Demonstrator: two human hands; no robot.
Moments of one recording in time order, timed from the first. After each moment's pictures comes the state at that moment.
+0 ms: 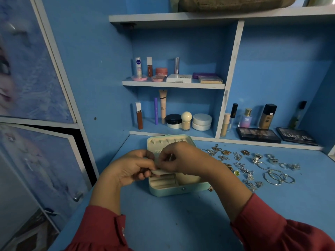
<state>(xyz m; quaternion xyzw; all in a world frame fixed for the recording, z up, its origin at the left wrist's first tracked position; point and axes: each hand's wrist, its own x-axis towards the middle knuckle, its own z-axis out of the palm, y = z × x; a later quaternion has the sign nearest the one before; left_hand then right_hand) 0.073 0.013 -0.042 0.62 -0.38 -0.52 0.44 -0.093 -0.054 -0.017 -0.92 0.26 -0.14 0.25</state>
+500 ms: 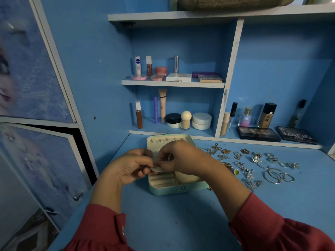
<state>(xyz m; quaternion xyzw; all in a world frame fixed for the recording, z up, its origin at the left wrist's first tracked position) 0.071 0.013 -0.042 0.60 -0.35 -0.54 0.48 -0.089 -0.055 -0.019 -0.93 0.25 -0.14 0.24</state>
